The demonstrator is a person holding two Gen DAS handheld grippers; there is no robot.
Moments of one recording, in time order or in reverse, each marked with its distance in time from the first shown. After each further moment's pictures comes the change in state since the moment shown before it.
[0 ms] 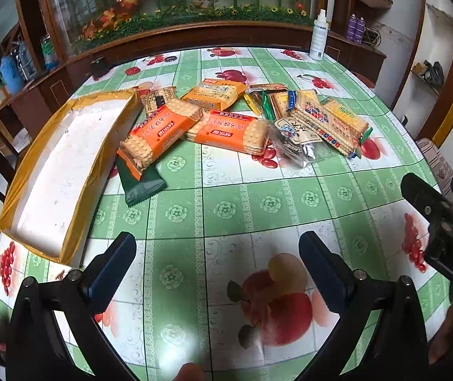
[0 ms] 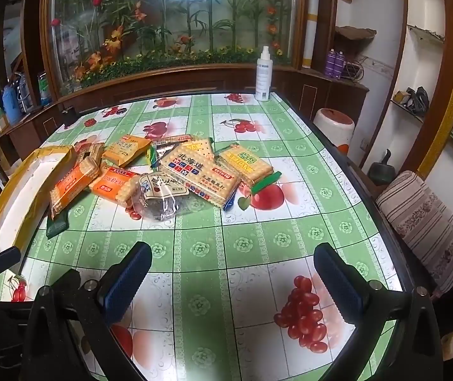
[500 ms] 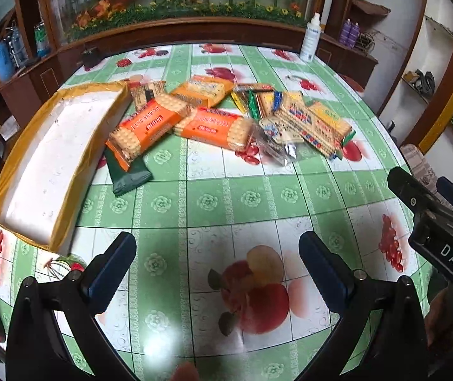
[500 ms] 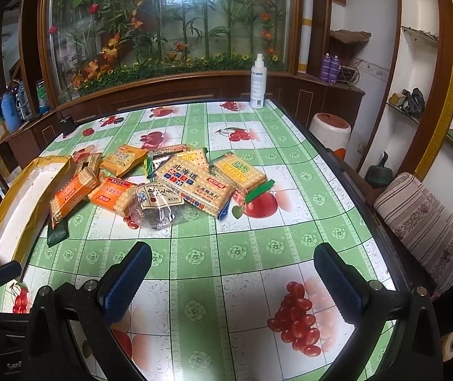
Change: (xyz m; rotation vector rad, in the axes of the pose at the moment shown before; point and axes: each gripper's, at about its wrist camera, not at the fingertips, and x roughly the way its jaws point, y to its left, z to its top) left arm -0.011 0.001 0.000 -0.032 0.003 -0.070; right arm -0.008 -0.009 0.005 0.015 -0.032 -0.004
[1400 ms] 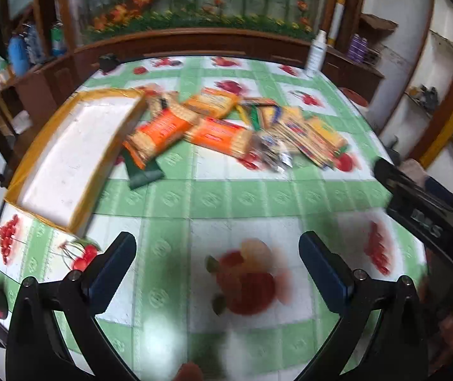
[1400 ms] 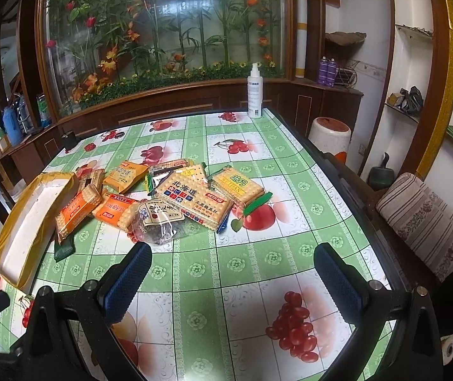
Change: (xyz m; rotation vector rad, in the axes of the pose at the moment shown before) left arm -0.030 -0.002 -0.009 -0.059 -0.049 0.047; right arm -0.008 -0.008 0.010 0.035 -0.032 0.019
